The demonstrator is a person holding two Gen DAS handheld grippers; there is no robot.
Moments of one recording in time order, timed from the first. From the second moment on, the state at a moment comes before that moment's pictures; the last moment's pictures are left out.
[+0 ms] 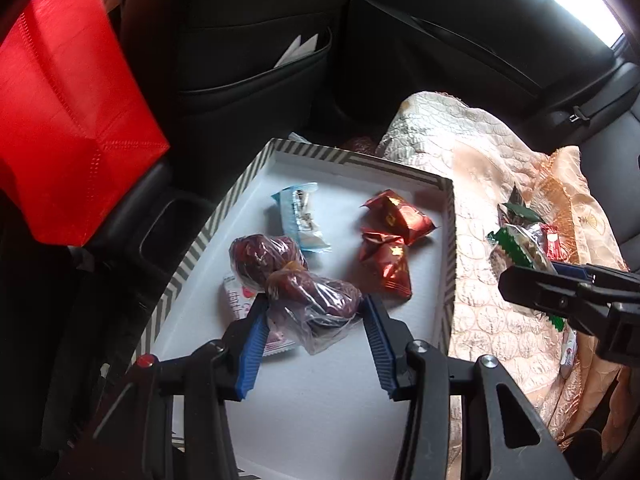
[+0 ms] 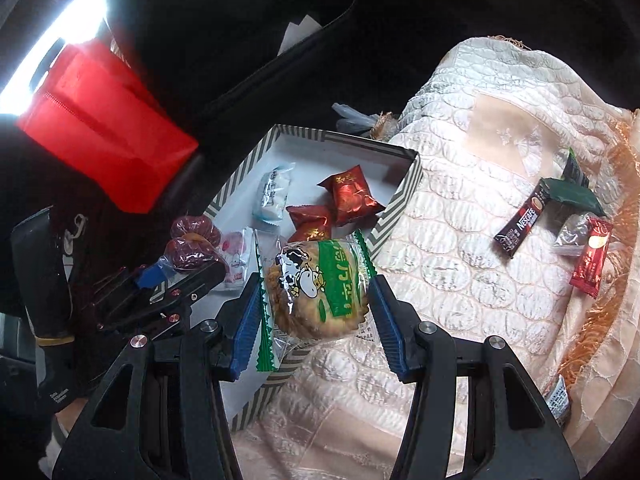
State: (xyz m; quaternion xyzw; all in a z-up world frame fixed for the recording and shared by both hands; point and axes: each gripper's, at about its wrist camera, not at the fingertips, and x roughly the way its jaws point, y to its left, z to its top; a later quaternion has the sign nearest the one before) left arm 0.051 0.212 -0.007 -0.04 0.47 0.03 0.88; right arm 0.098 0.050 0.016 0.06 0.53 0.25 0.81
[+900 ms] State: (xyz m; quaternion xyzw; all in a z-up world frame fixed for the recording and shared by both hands) left arm 0.061 0.242 -0.039 -0.05 0.48 0.09 0.87; right arm 0.107 0.125 -0.021 -0.01 0.56 0.27 0.78
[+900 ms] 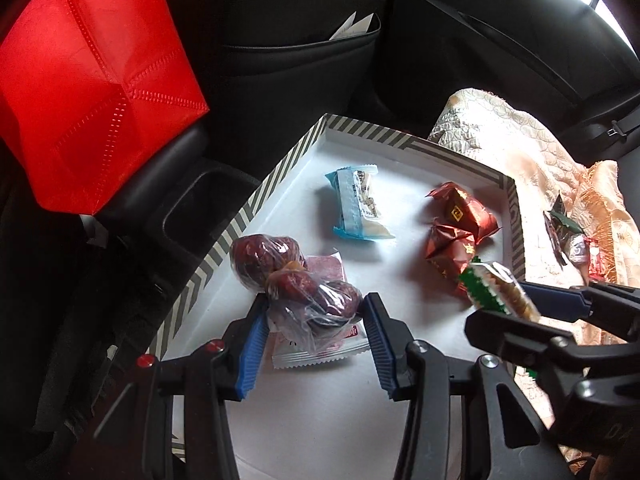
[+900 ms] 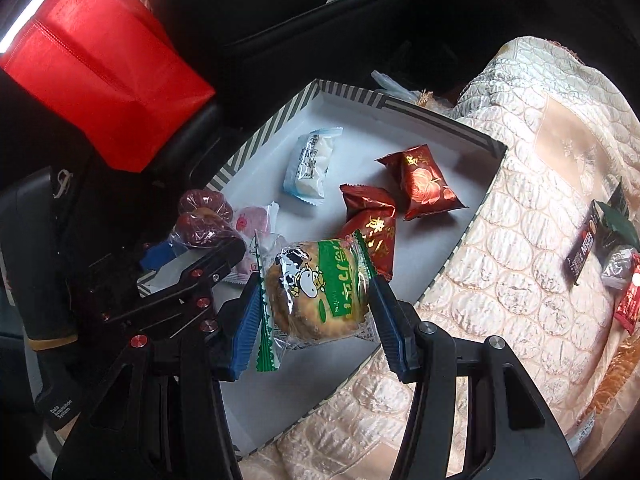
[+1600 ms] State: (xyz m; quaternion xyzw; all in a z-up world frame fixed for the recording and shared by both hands) left arm 0.064 0.255 -0.053 -0.06 0.49 0.11 0.86; right arm 0.113 0.154 -0.057 -0.12 0.57 0.25 0.77
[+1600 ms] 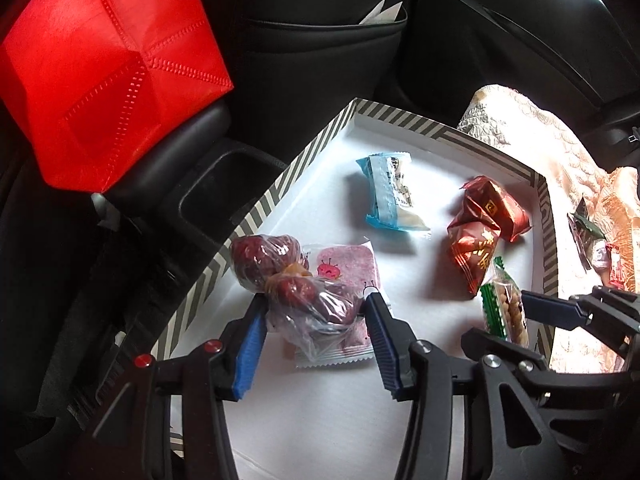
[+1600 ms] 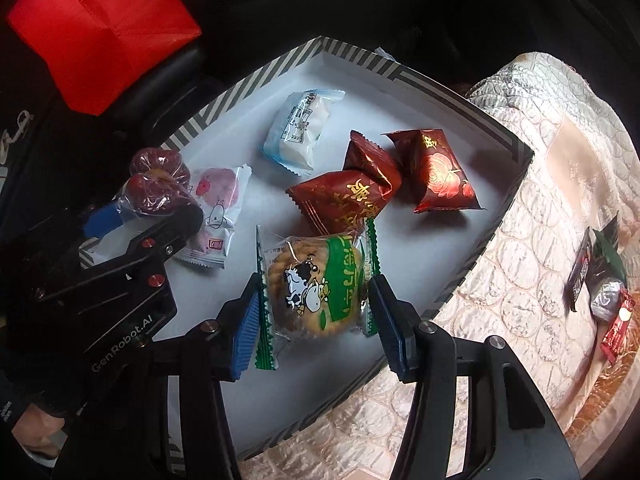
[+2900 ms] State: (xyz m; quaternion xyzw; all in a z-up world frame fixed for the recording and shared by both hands) left arm 0.047 0.204 -0.011 -0.05 0.45 0.11 0.89; right arm 0.072 0.065 0.006 -0.06 0.52 0.21 0.82
